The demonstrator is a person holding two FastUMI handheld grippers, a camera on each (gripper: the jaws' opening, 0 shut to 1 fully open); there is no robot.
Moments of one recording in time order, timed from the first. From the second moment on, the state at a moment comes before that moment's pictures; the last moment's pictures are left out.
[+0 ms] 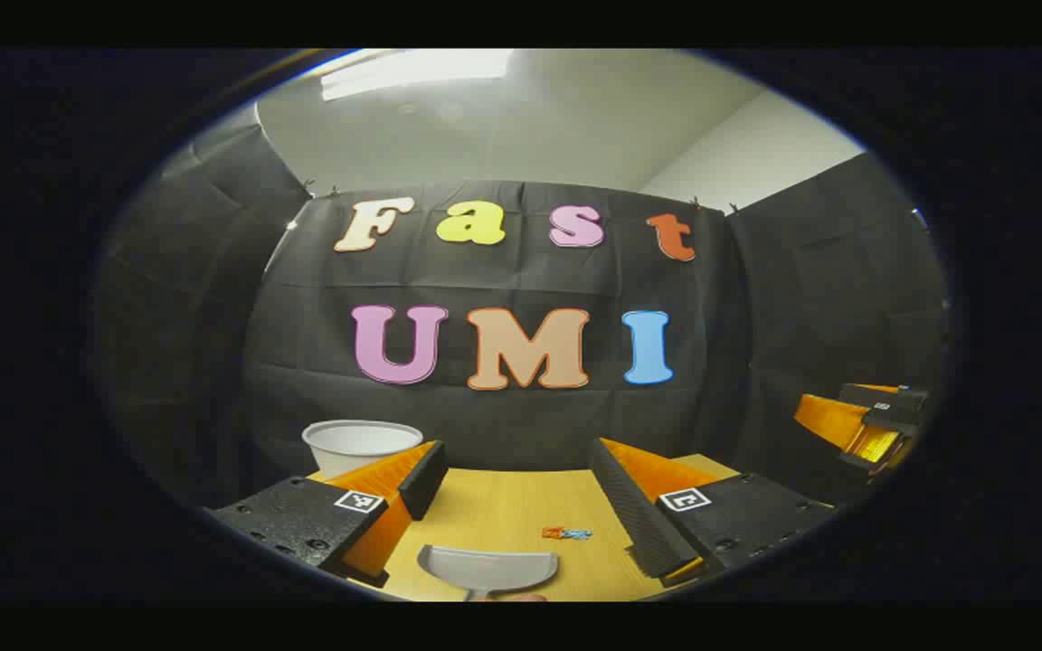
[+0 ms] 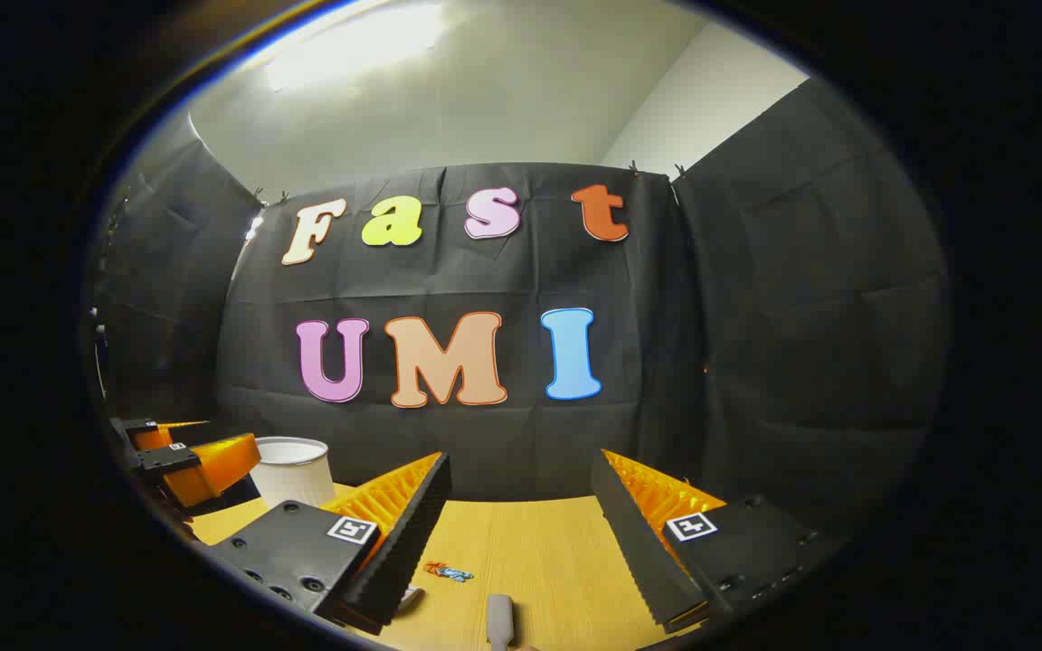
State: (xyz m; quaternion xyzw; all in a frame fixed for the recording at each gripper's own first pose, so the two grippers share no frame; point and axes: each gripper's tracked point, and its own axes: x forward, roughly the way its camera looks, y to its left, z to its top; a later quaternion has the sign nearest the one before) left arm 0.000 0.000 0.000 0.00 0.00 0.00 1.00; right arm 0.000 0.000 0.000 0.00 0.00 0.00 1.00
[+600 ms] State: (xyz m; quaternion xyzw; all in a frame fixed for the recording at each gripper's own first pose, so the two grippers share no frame) left arm -0.011 0.004 0.009 0.00 -0.01 0.01 1.00; right arm -0.012 0.008 0.011 -0.01 -0.01 0.01 1.00
